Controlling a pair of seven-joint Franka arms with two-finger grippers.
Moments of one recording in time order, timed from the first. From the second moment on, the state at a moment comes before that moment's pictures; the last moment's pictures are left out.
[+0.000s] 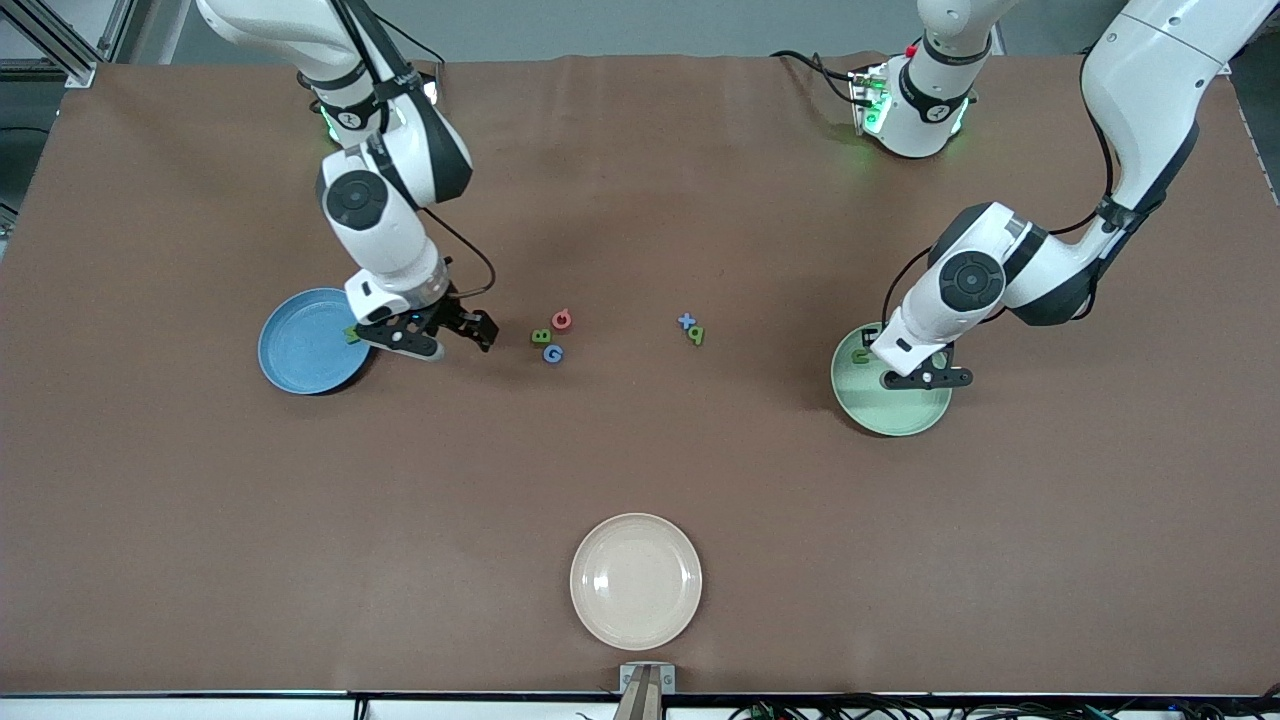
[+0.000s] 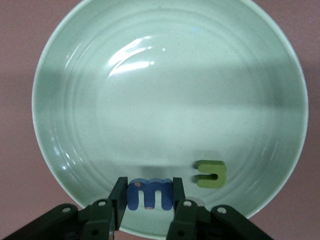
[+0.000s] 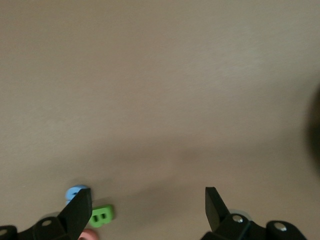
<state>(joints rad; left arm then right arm) 0.62 0.50 -0.86 -2.25 0.63 2.32 -0.71 0.60 0.19 -0.12 -2.31 0.05 2.60 0.74</state>
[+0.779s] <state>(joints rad) 0.62 0.49 -0.95 -2.21 0.65 2.33 -0.70 0.76 0.46 -0.12 -2.02 0.05 2.49 0.93</state>
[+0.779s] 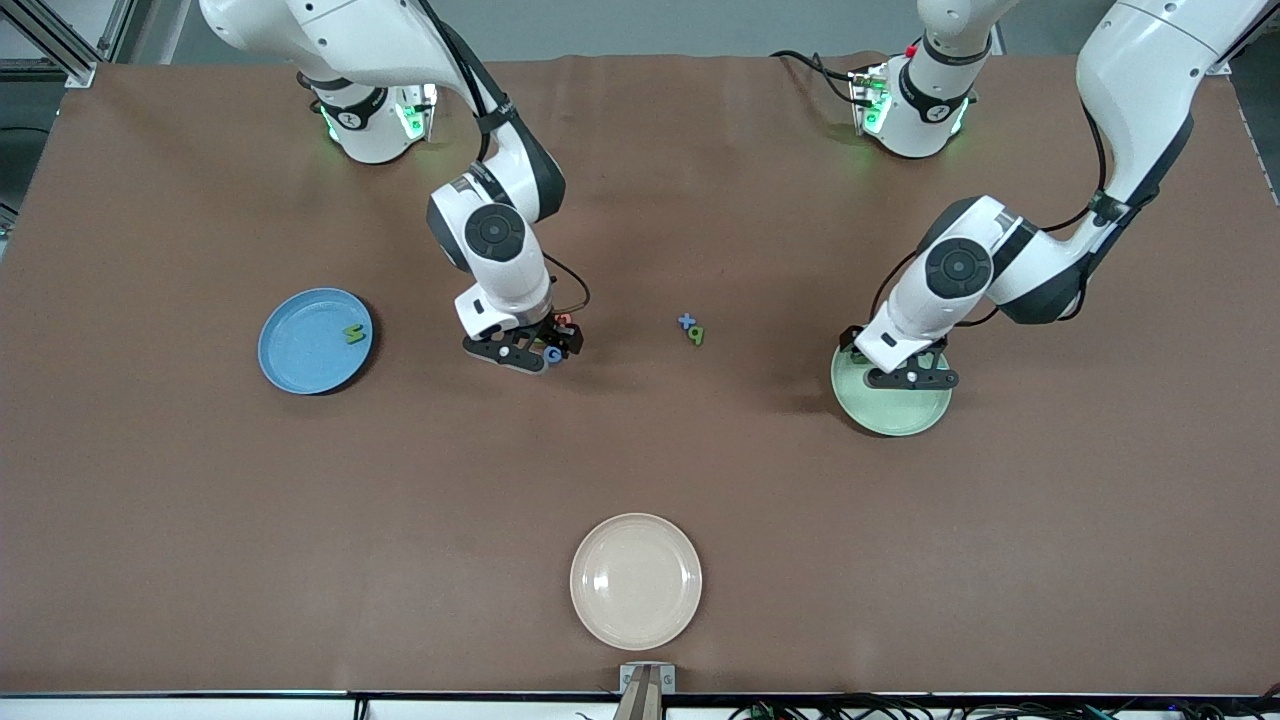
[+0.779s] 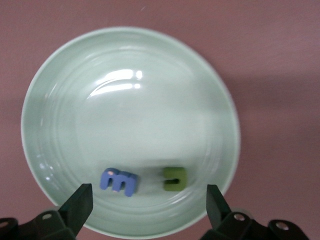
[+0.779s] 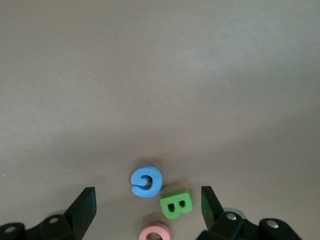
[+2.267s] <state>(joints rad) 0.00 0.74 -0.77 -1.85 0.64 2.32 -1.47 0.78 0.56 -0.12 -2.00 0.04 2.57 0.93</state>
